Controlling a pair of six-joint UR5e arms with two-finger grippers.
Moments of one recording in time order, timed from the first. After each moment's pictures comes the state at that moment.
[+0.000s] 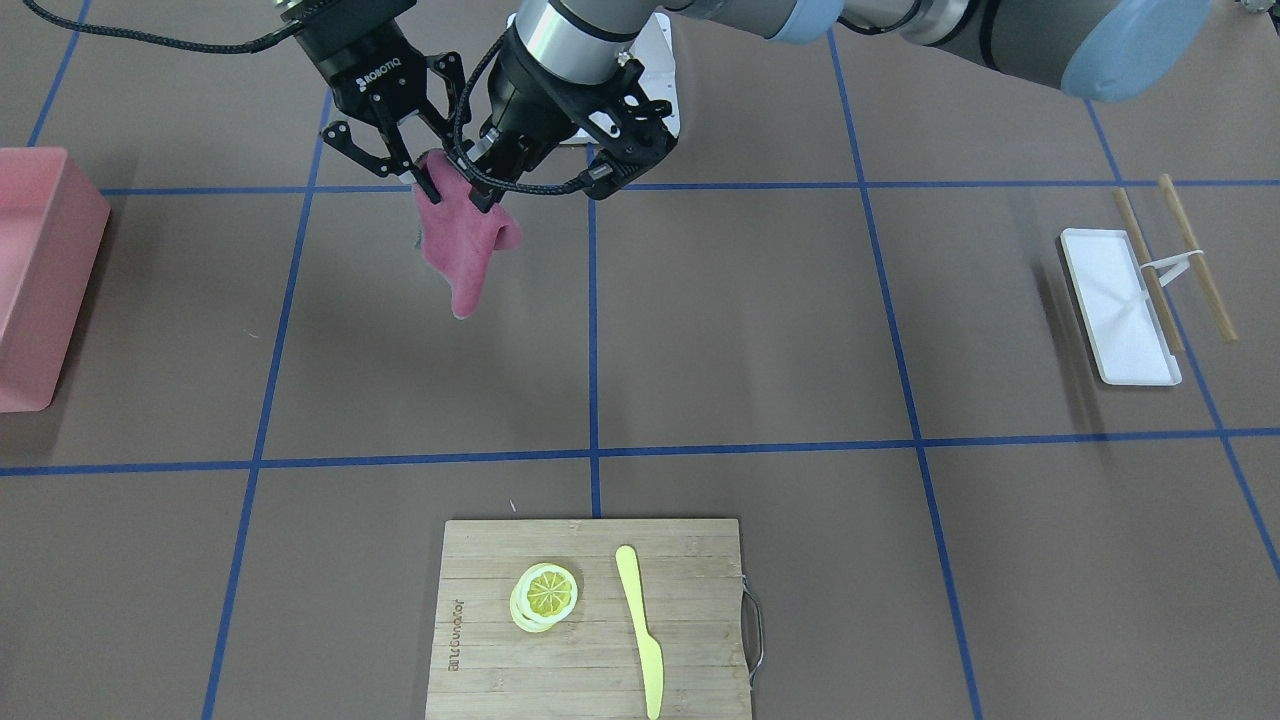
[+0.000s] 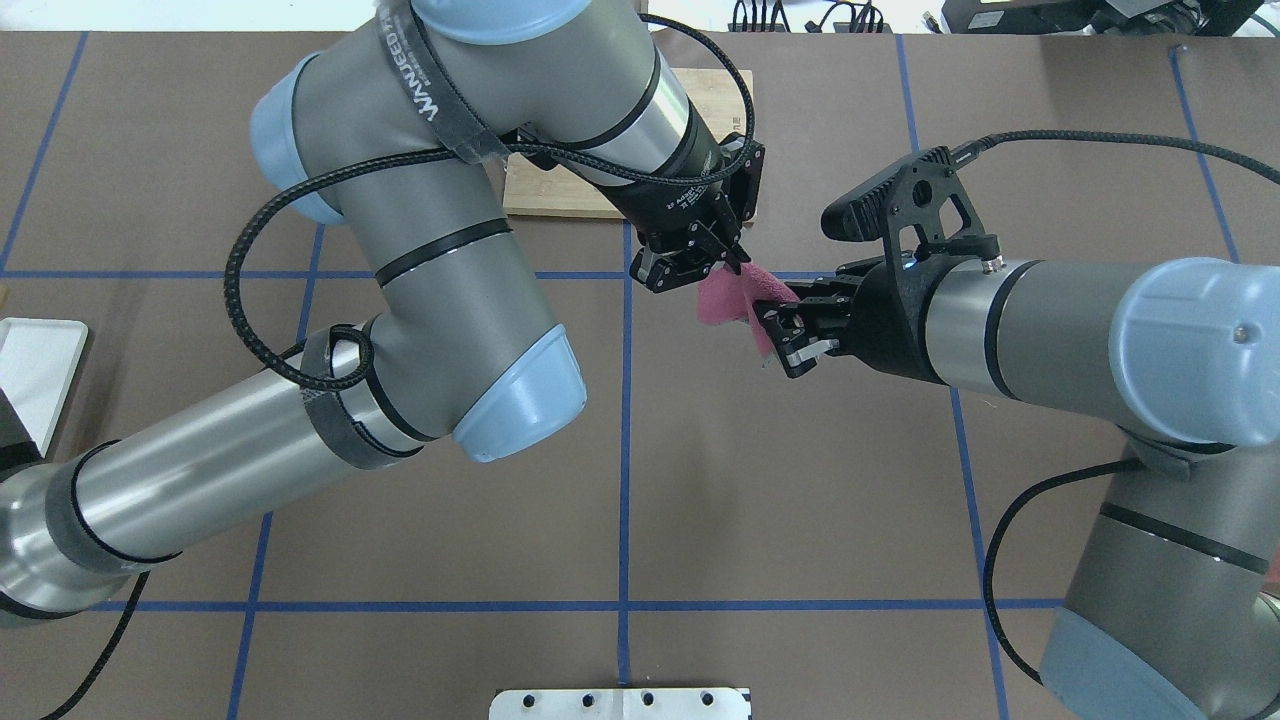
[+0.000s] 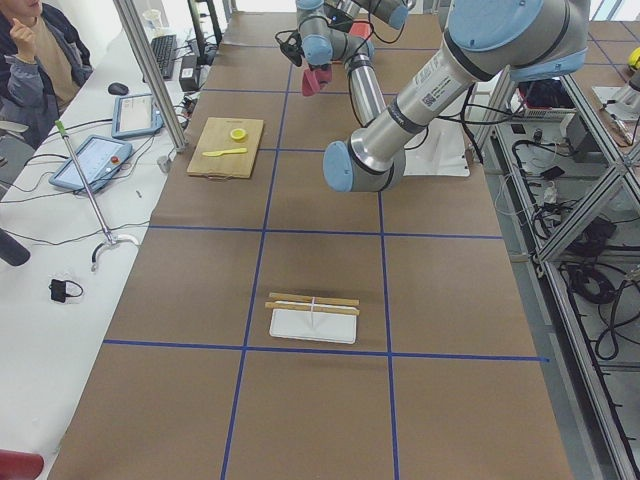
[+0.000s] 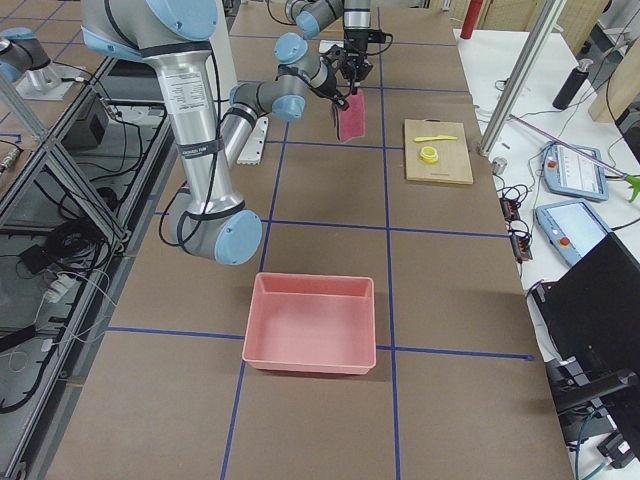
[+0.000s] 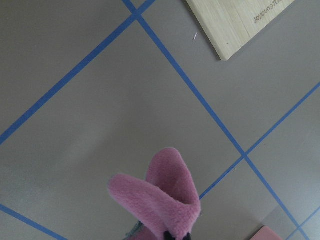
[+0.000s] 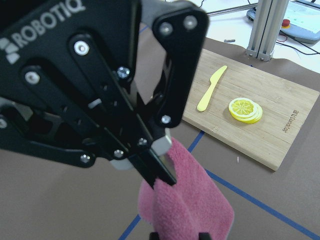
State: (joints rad) left arm -0.66 -2.58 -1.65 -1.70 -2.15 -2.16; right arm 0.54 -1.27 2.23 -1.22 1.62 0.69
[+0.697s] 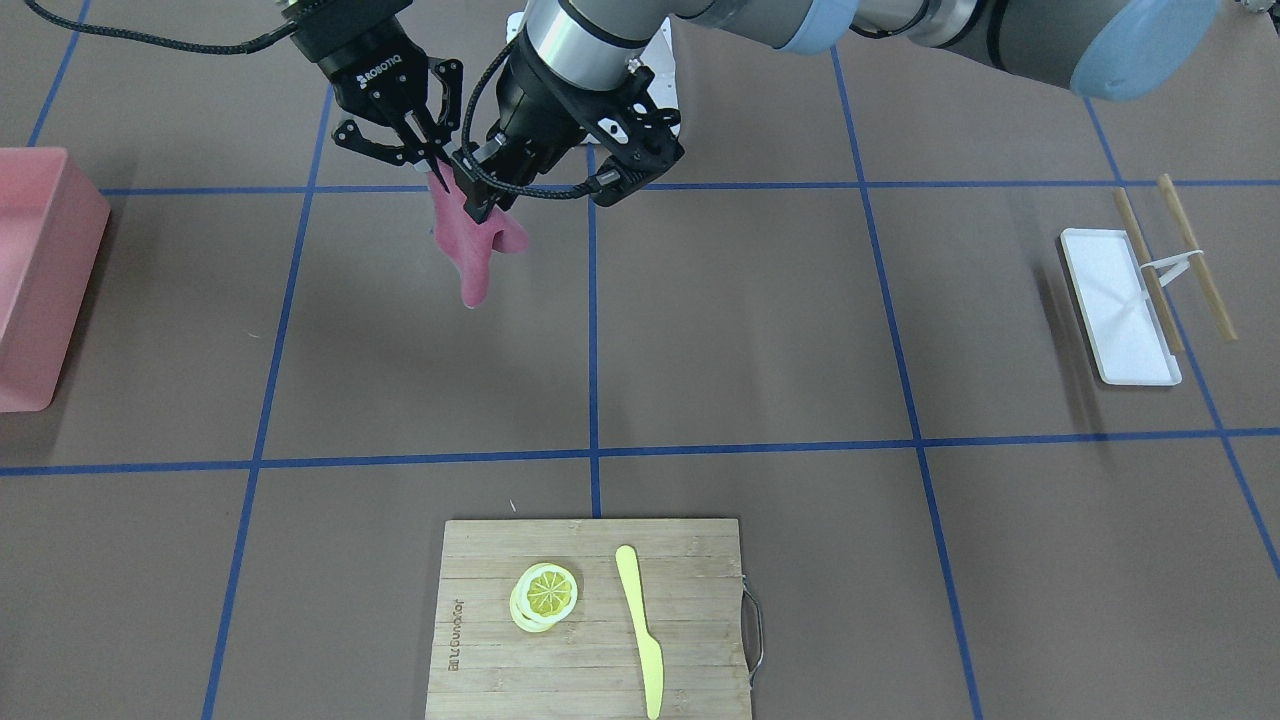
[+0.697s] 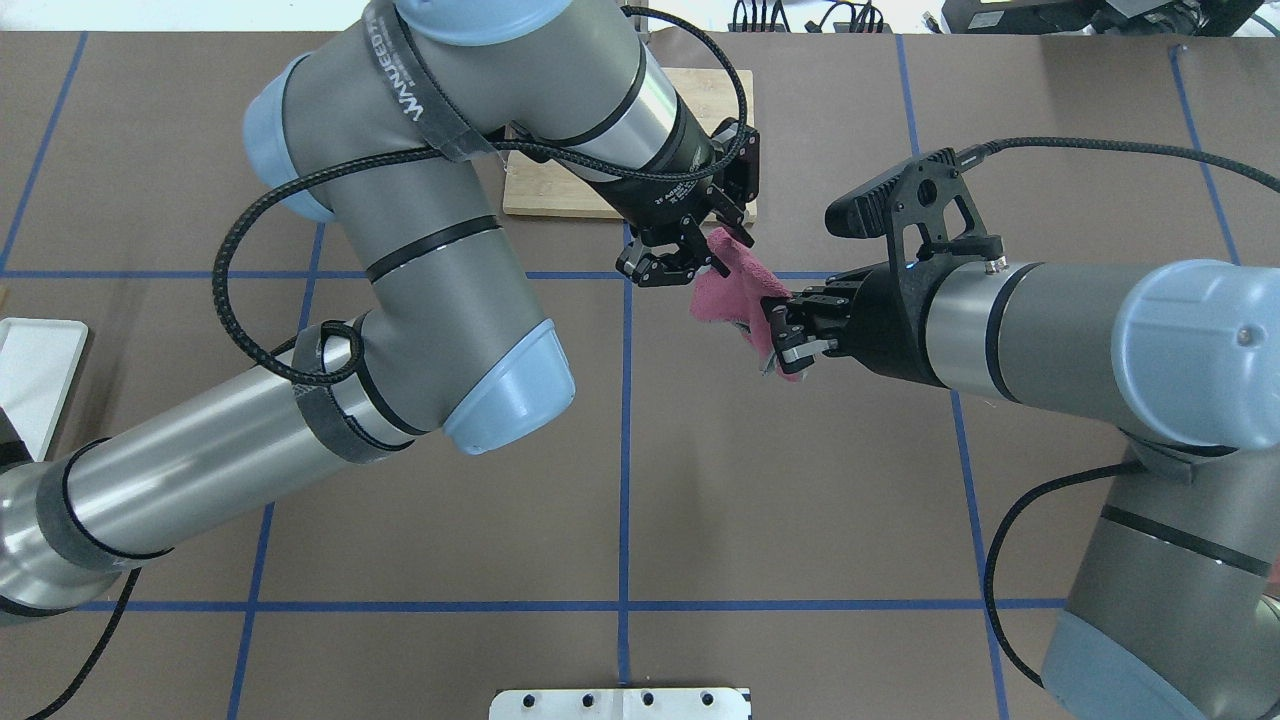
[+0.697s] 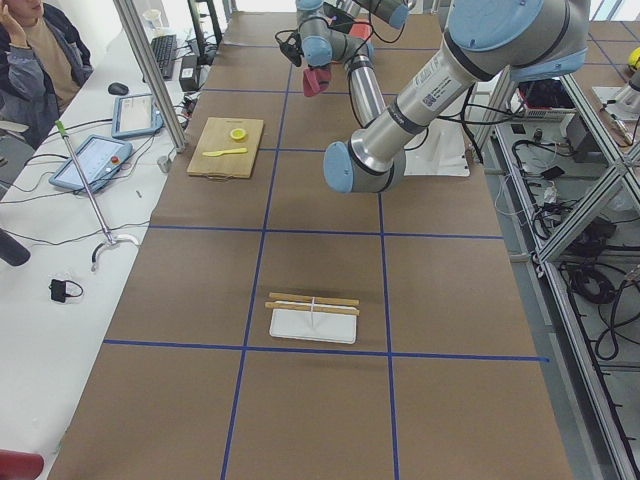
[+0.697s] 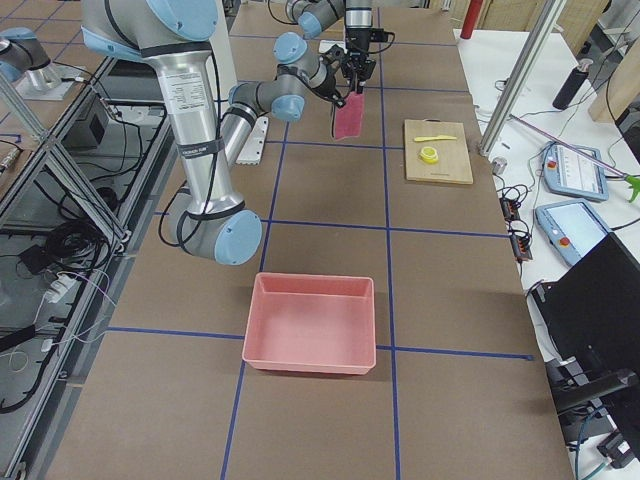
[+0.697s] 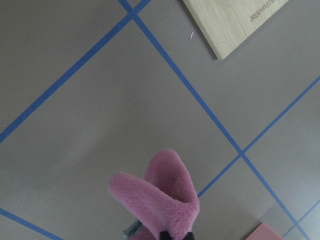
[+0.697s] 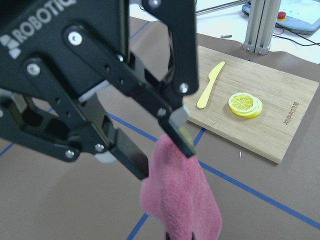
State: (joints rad) left arm -0.69 -2.55 -1.65 -1.75 -2.15 -2.13; right arm 0.54 -1.27 2.23 -1.23 1.62 0.76
